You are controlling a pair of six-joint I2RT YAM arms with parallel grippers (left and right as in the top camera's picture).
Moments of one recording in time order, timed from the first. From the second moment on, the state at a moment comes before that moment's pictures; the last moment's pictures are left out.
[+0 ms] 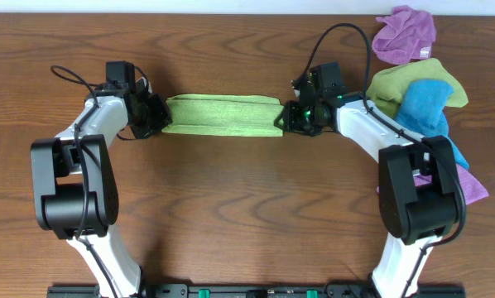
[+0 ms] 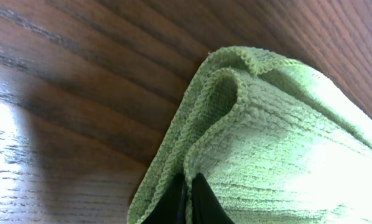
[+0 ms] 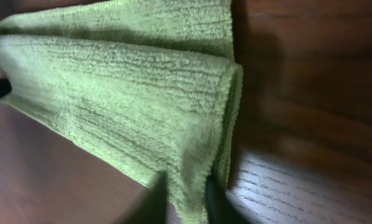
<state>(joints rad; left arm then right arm) 0.07 2.01 1.27 -0.52 0.40 -0.46 0.26 2.02 1.28 -0.42 -0.49 0.40</state>
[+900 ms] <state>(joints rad) -0.08 1.85 1.41 -0.60 0.12 -0.11 0.39 1.97 1.59 -0.72 -0.12 0.21</state>
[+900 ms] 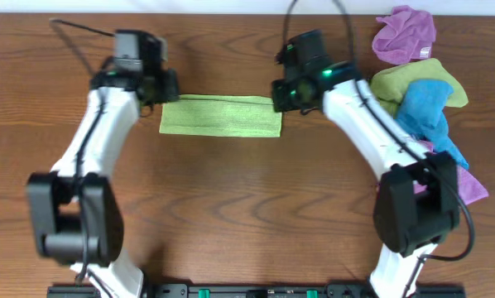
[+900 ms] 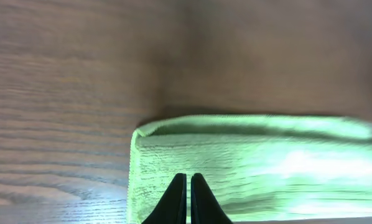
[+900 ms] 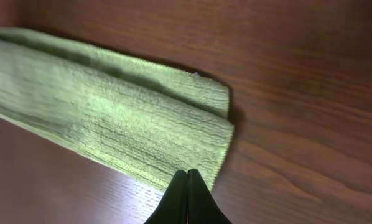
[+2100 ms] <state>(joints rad) -0.11 2.10 1.44 -0.66 0.02 -0.09 0.26 2.12 1.59 -0.76 -0.34 0.21</state>
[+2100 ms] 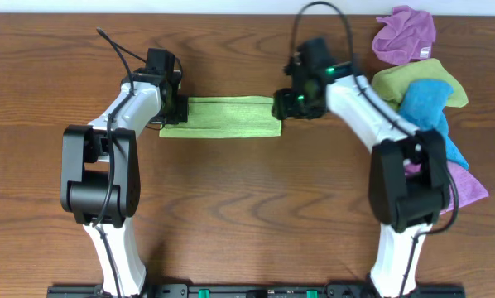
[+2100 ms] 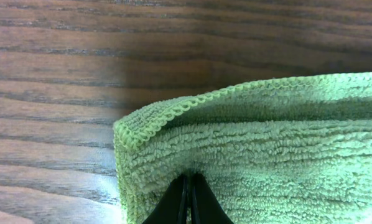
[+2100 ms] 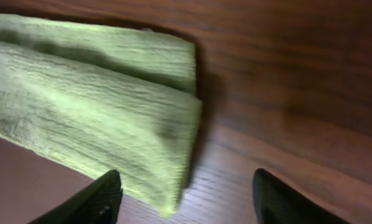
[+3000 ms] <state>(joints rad) -0.11 2.10 1.44 -0.66 0.02 -0.09 0.23 2.31 1.62 -0.58 -0.86 0.20</state>
